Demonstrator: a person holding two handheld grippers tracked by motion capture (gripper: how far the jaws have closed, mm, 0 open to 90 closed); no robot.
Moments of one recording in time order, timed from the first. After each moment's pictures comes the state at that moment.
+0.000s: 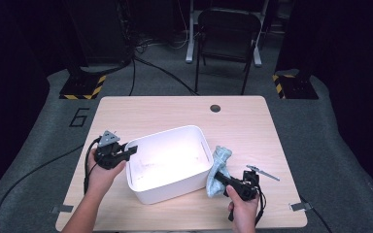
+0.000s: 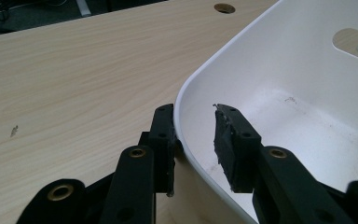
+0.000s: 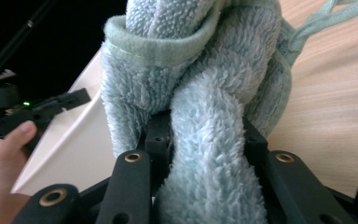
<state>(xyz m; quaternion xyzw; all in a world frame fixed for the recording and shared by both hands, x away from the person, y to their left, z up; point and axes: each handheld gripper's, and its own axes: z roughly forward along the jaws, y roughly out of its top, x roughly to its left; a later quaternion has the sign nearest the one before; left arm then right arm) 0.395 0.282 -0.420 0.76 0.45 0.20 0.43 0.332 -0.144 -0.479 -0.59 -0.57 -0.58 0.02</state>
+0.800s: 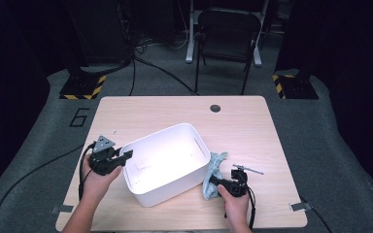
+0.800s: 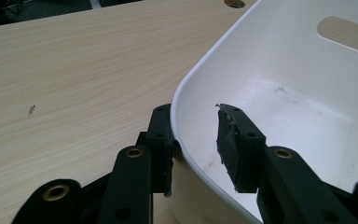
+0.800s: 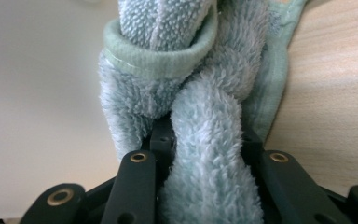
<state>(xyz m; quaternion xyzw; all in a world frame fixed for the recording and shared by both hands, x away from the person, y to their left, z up) 0.378 0.290 -0.422 0.74 0.47 0.21 0.43 0.361 -0.129 -0.525 -0.63 -0.61 -0.48 0.03</state>
